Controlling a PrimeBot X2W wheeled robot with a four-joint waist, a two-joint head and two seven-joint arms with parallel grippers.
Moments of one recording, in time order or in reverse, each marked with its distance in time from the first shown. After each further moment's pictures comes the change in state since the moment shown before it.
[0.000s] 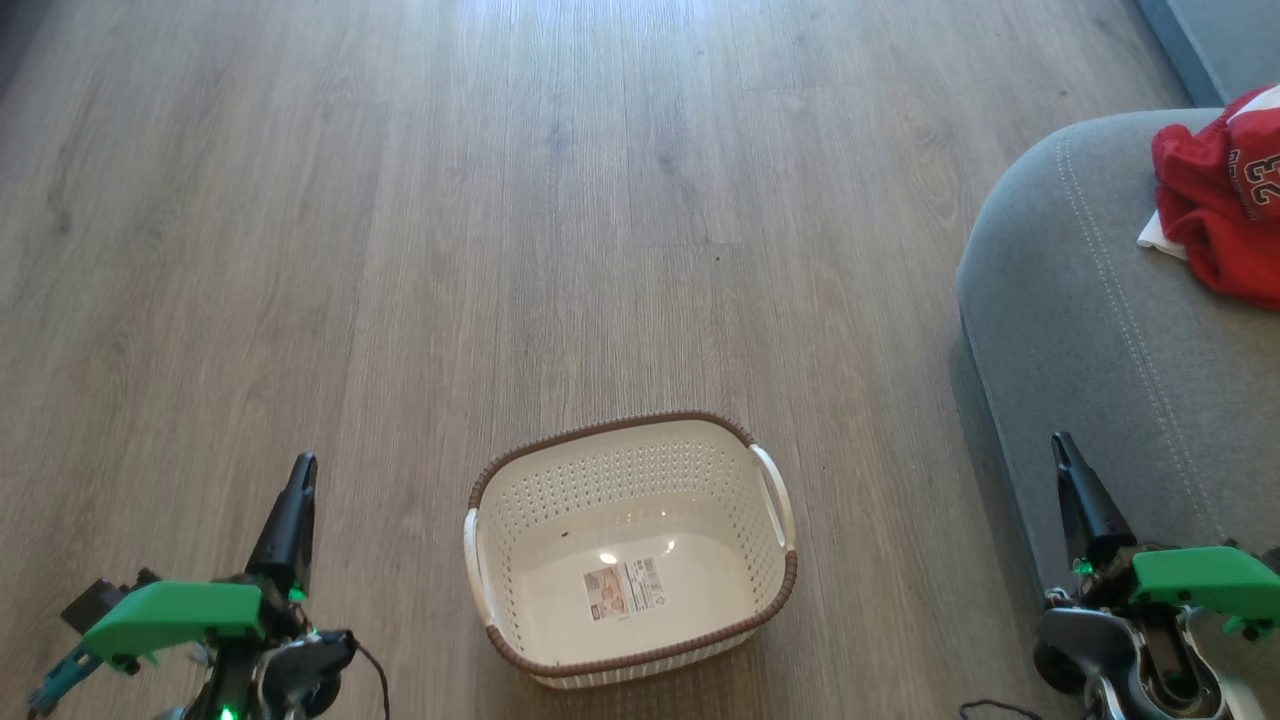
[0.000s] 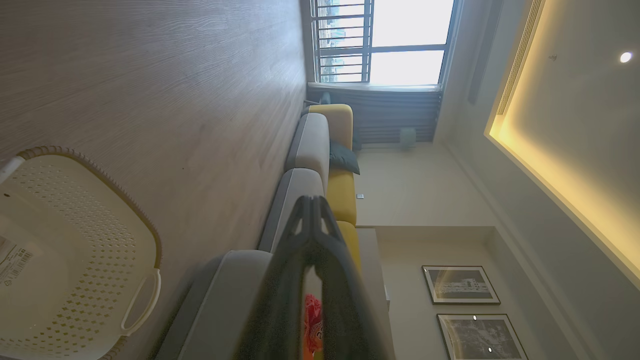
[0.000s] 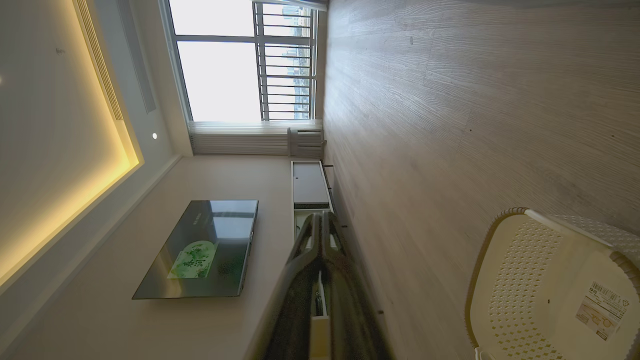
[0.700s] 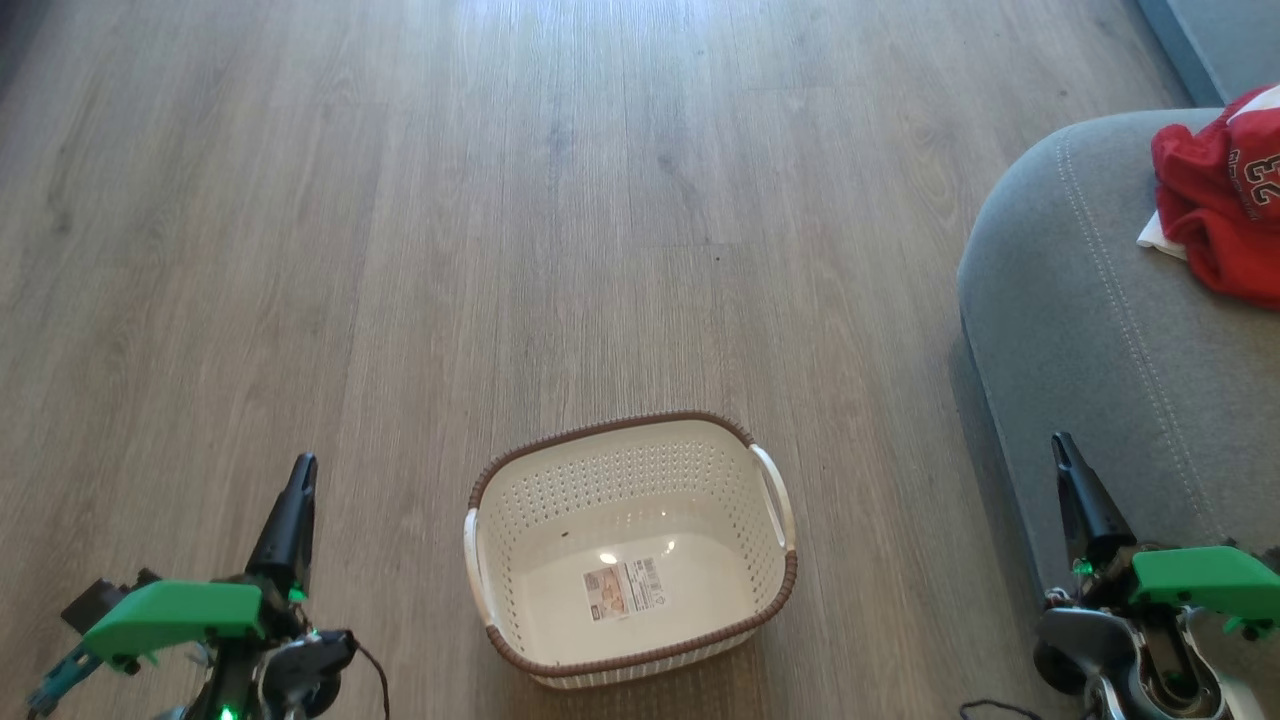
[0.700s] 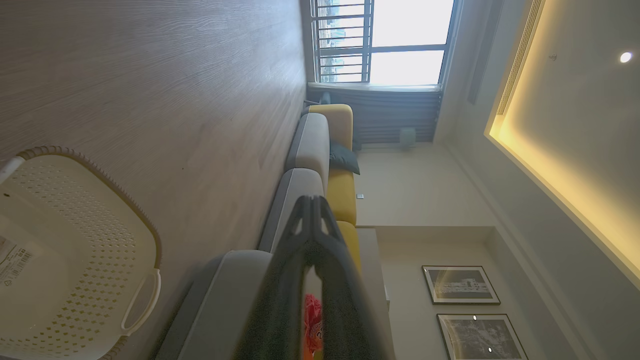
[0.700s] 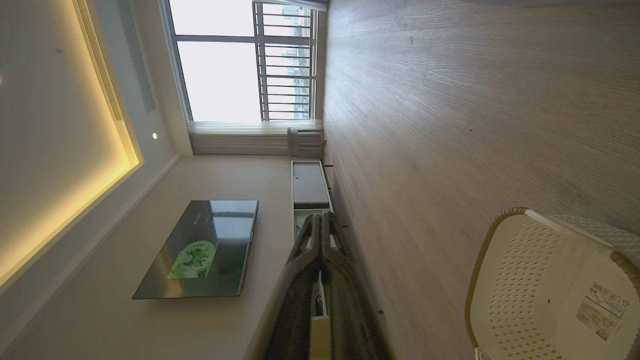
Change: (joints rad) left arm 0.000 0.000 0.000 0.000 0.000 0.000 0.000; right arm 0.000 0.000 0.000 0.000 0.000 0.000 0.000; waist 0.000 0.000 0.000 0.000
